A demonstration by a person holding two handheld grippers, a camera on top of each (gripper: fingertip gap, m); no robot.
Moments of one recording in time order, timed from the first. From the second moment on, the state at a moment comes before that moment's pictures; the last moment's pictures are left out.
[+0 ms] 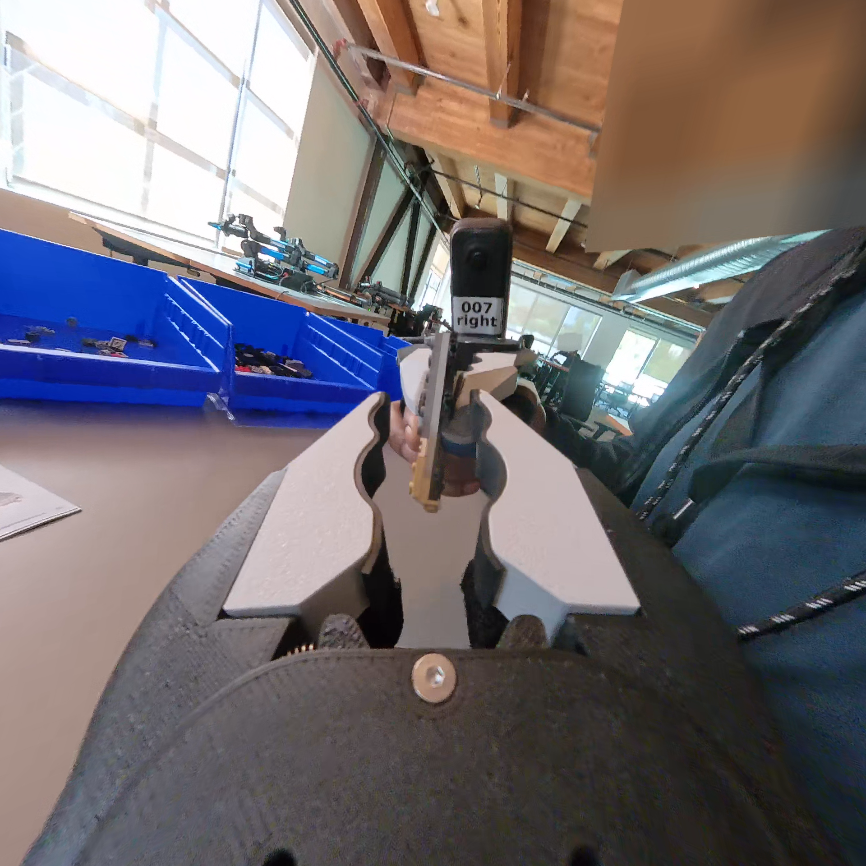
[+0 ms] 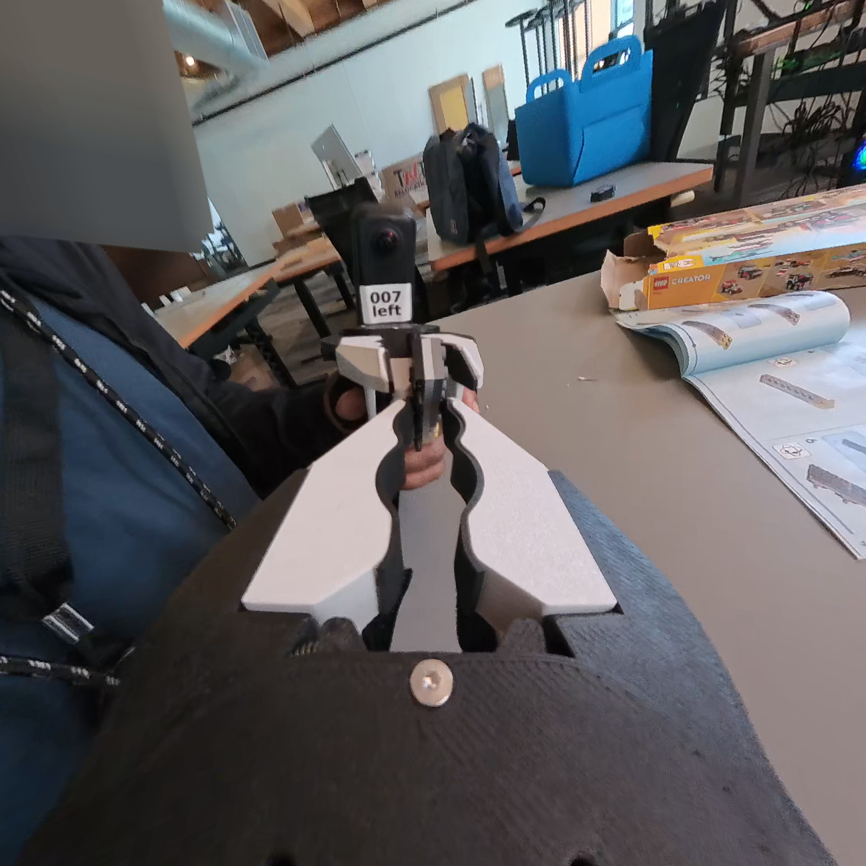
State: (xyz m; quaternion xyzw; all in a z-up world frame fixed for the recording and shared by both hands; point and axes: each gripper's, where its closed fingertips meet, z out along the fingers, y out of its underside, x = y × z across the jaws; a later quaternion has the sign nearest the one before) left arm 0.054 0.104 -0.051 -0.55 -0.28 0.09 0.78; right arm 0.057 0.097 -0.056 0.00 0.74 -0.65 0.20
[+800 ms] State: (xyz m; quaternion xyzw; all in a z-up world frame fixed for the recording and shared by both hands) left arm 0.058 0.094 -0.001 -0.27 -0.25 0.00 0.93; right arm 0.060 0.099 -0.005 0.07 0.64 -0.74 0.18
